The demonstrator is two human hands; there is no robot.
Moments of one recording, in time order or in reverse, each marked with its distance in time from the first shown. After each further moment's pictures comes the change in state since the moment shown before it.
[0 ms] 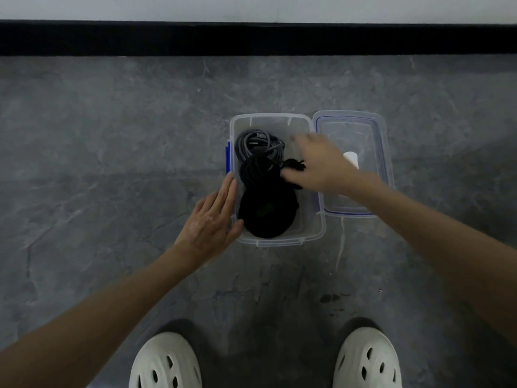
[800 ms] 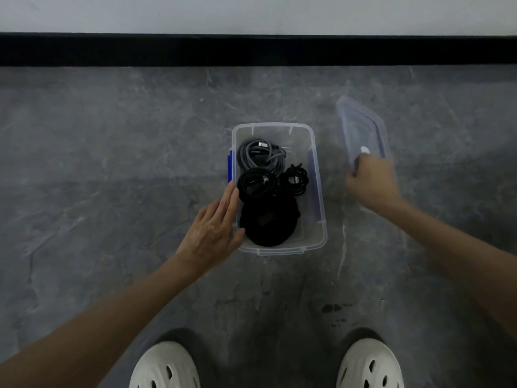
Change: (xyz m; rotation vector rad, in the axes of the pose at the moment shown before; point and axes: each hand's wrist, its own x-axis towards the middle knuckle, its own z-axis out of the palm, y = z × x) left_hand 0.002 0.000 0.005 0.011 0.071 0.003; right_hand -0.025 0.073 0.006 0.028 0.290 0.440
